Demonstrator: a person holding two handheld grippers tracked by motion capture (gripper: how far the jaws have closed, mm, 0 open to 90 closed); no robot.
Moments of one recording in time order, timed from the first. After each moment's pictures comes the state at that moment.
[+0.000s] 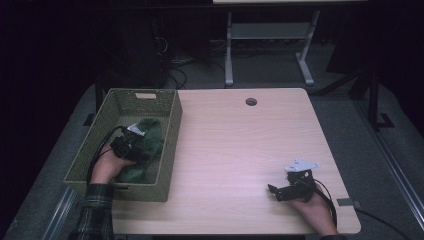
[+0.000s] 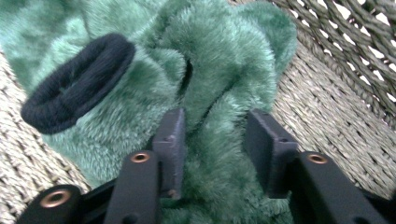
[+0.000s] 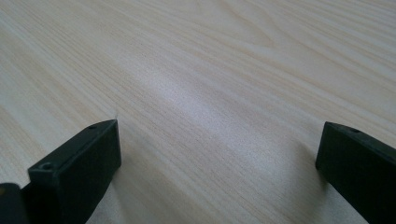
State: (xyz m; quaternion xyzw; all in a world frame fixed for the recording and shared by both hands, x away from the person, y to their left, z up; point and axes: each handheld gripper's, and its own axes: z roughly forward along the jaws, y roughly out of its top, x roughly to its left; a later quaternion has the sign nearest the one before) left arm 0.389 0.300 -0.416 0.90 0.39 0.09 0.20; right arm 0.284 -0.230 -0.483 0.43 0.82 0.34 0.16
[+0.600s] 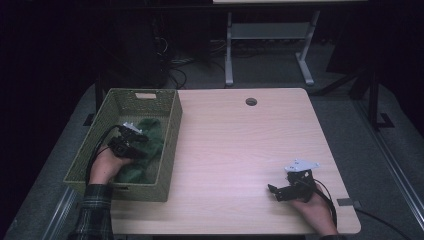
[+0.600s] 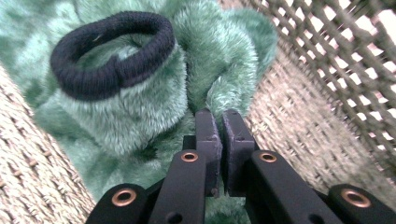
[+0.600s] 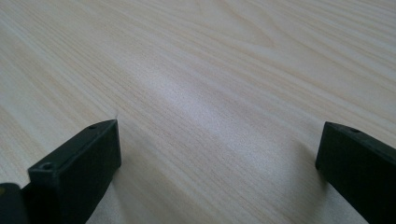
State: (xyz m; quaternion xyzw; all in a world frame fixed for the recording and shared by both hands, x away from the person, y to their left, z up) left arm 0.387 0.308 -0.401 0.88 0.42 0.06 0.22; right arm 0.284 -0.230 -0.483 0.43 0.82 0.34 0.16
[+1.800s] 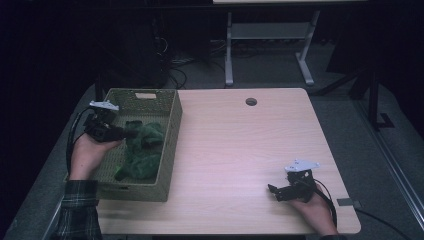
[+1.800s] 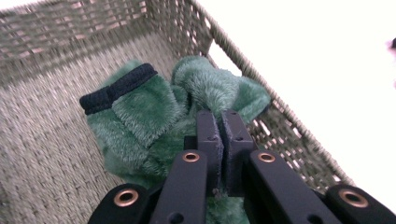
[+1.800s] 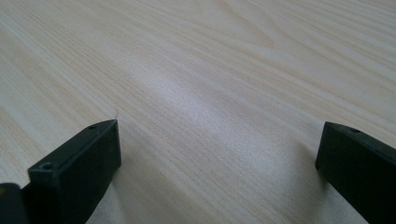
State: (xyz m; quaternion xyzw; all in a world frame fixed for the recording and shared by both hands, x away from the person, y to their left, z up) left arm 0.368 0.321 -0.305 0.83 0.43 0.09 0.35; right arm 0.284 -0.230 -0.483 0.43 0.82 0.34 0.16
